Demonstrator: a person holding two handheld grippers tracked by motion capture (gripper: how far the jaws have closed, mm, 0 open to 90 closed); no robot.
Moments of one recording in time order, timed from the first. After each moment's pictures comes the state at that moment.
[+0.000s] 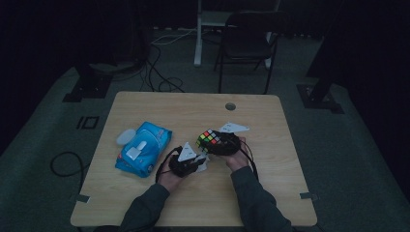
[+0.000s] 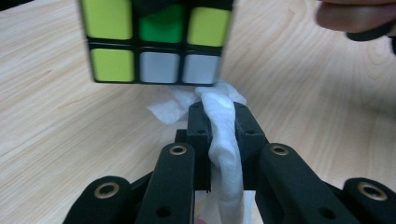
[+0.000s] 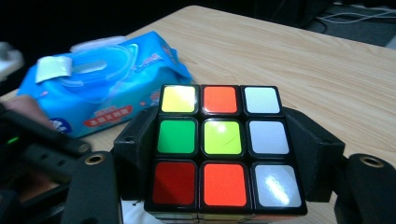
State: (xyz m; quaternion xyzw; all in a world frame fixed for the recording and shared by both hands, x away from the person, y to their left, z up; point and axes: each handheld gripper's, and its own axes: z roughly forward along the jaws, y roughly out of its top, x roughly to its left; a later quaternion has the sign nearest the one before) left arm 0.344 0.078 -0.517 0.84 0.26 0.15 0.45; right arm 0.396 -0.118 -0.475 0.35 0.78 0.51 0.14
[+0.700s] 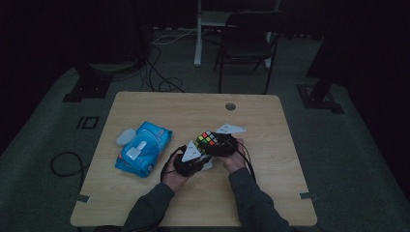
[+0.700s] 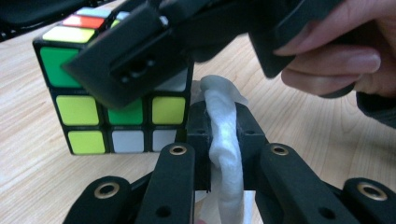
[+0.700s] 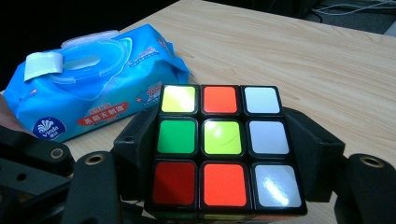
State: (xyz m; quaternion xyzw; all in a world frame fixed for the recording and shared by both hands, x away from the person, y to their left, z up) left arm 0.342 0.065 -0.503 0.83 0.25 0.17 0.48; right arm 0.395 -0.109 -0.481 0.37 0.77 0.50 0.13
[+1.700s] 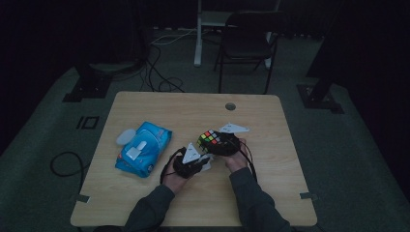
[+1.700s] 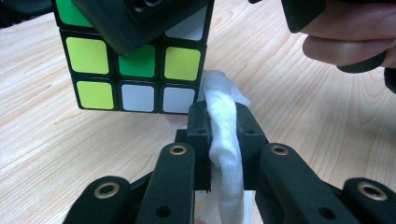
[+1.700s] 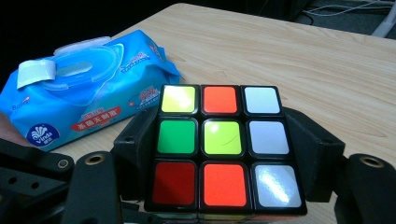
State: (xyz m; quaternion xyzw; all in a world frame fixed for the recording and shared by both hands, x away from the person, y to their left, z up) left arm 0.342 0.067 -0.514 0.83 0.27 0.17 0.46; right arm 0.395 -0.117 -0.479 0.38 0.77 0.50 0.14
